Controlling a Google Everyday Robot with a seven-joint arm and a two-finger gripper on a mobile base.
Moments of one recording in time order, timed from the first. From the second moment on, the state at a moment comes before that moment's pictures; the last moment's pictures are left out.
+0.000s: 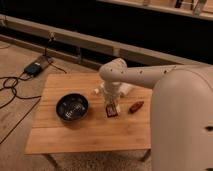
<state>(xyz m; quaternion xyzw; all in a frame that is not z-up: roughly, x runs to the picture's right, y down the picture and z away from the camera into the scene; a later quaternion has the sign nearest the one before) 0.038 0.096 0.827 -0.28 0.22 0.61 0.71</state>
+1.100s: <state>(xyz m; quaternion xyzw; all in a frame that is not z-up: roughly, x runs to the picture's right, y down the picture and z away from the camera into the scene) 0.065 0.107 0.876 -0.31 0.24 0.63 0.68</state>
